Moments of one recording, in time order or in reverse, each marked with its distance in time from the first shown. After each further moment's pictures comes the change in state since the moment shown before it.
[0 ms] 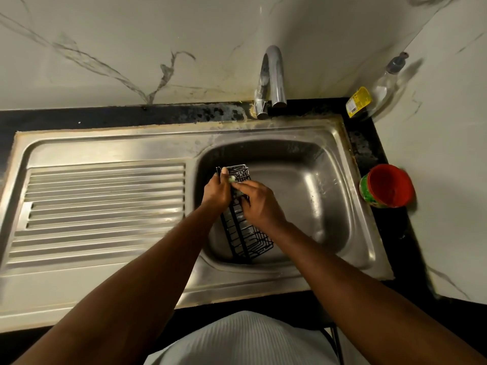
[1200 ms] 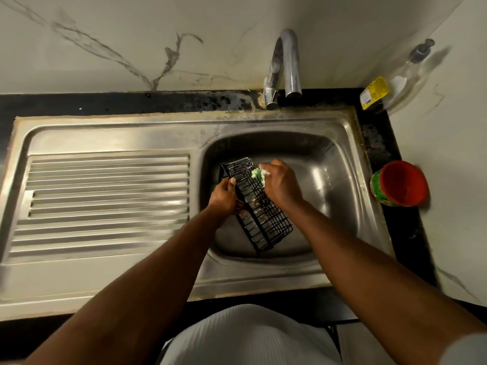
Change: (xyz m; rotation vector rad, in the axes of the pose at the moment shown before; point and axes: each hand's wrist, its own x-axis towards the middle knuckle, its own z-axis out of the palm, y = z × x) left_hand 0.002 -0.034 0.012 -0.242 -0.144 -0.195; right_hand 0.028 0.045 -0.008 -0.198 0.010 0.204
